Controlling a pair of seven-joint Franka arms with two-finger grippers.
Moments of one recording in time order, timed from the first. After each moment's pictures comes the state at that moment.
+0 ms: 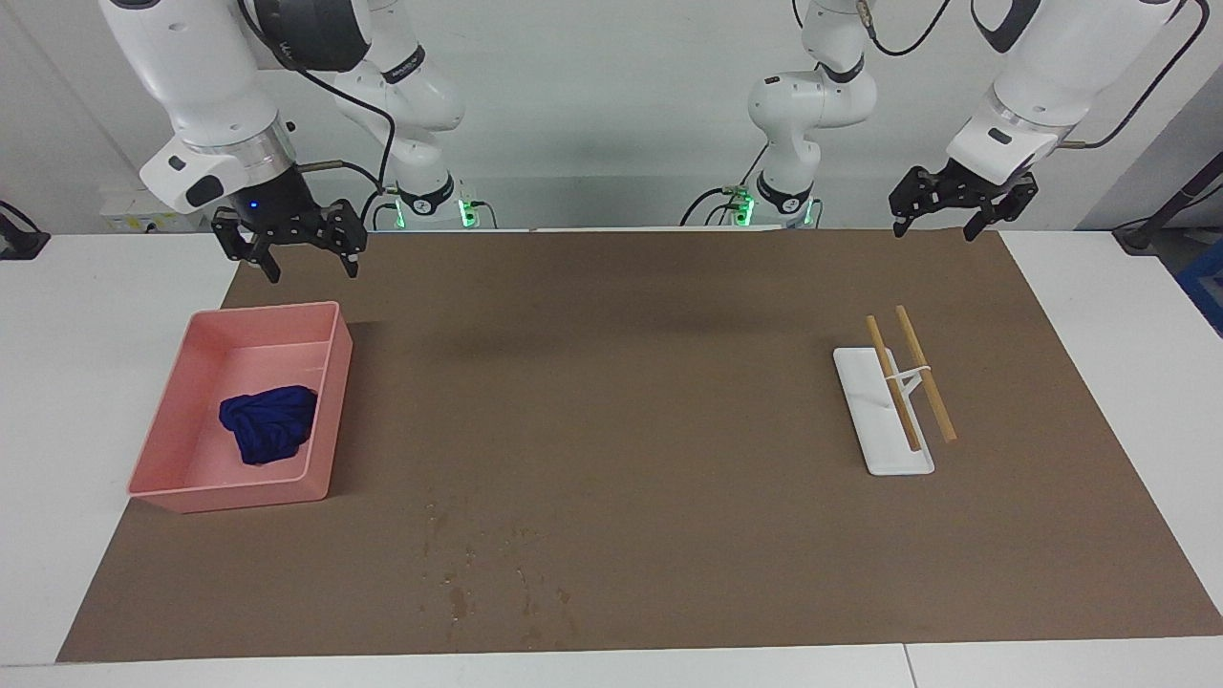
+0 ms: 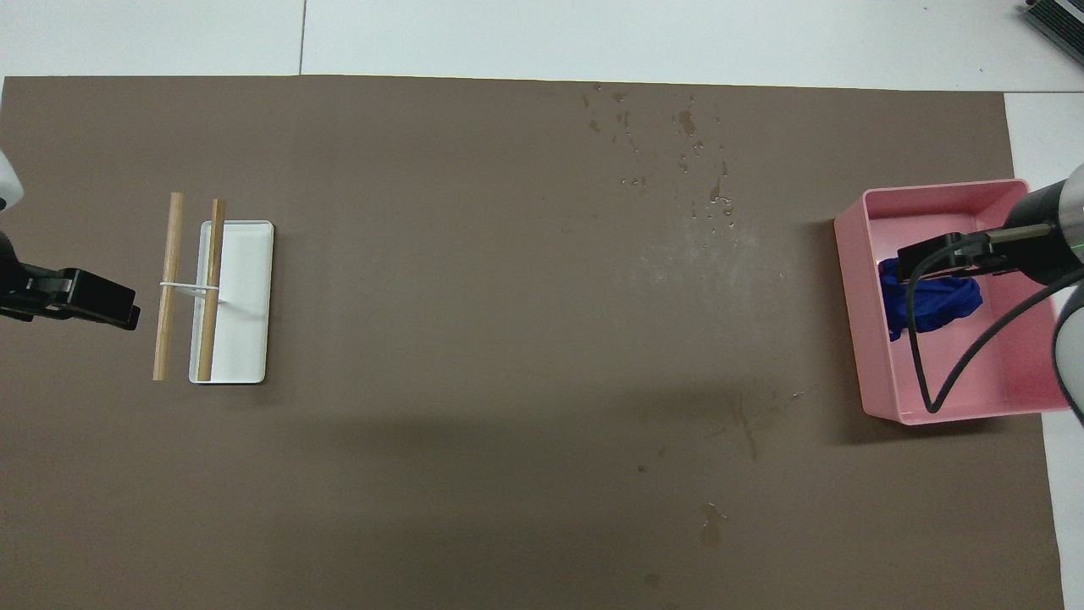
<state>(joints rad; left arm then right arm) 0.02 -0.02 -0.10 -1.54 0.00 1.41 0.07 -0.22 0.00 0.25 -1.59 -0.01 1.61 -0.02</state>
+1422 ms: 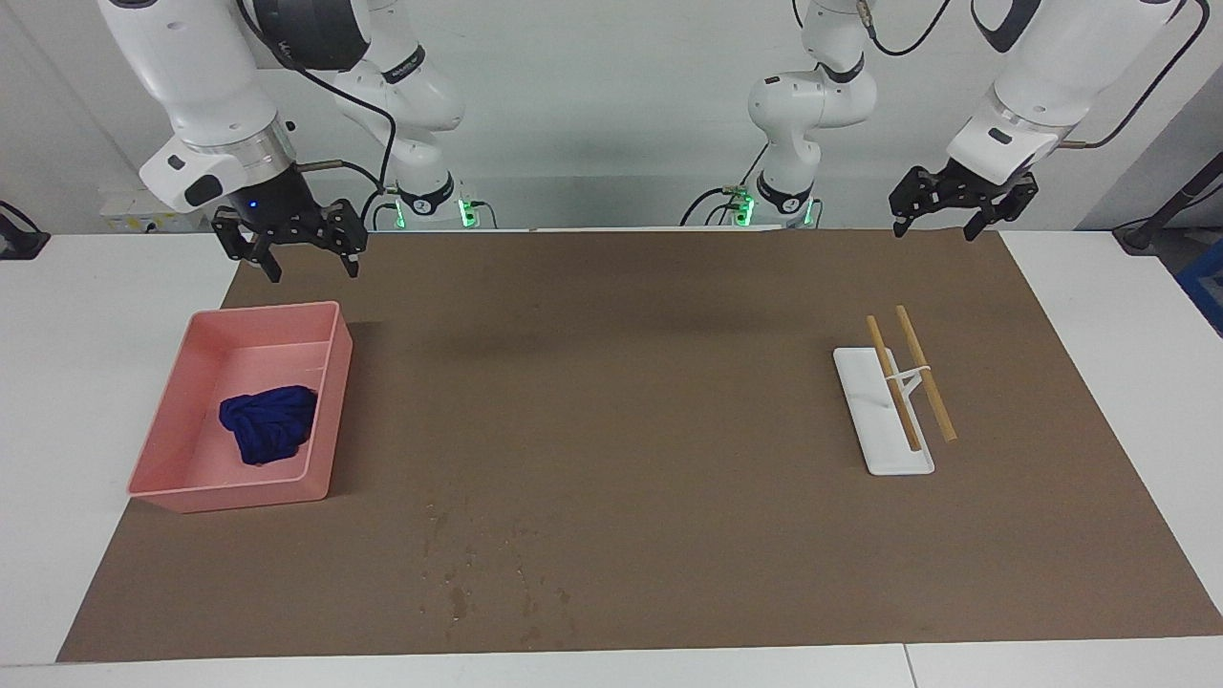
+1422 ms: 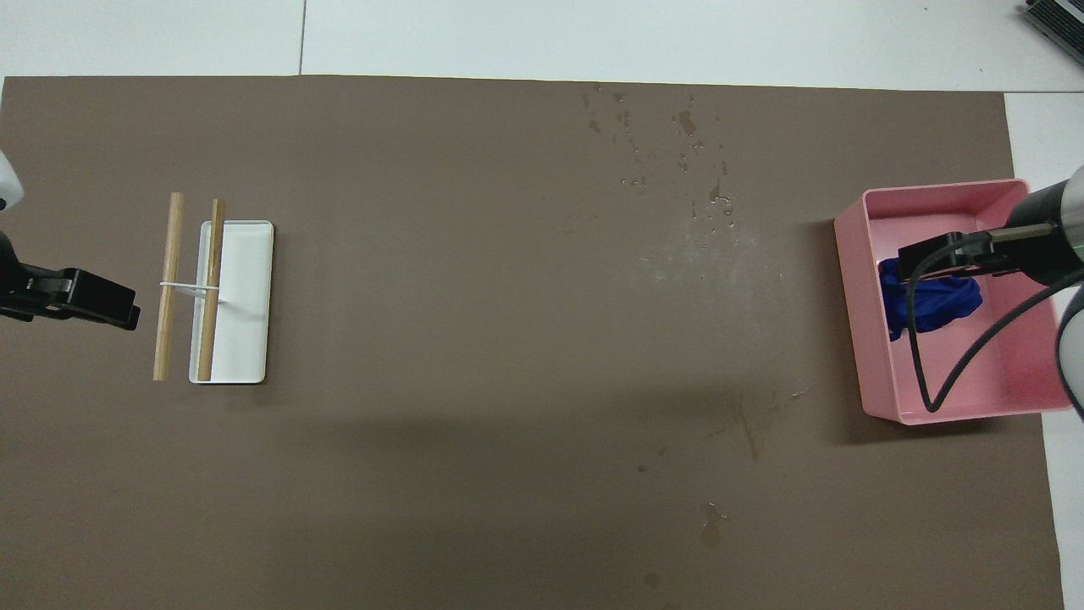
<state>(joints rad) 0.02 -0.02 -0.10 -1.54 0.00 1.41 0.07 -0.22 0.00 0.25 -1.59 0.00 1.61 -0.01</state>
